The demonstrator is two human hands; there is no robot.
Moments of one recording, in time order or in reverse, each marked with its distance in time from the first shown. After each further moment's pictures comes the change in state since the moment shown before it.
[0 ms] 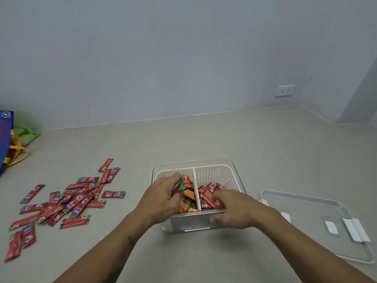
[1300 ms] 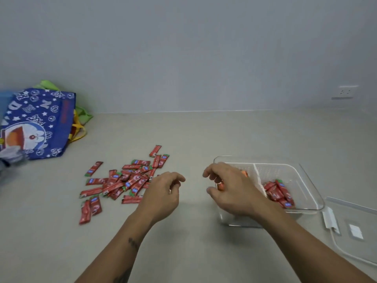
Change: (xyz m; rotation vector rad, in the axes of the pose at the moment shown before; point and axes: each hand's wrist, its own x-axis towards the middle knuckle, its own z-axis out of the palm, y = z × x) left_hand -0.084 -0.111 -0.075 -0.104 0.182 -0.277; right_hand 0.052 -0.165 0.026 0.193 0.402 -0.366
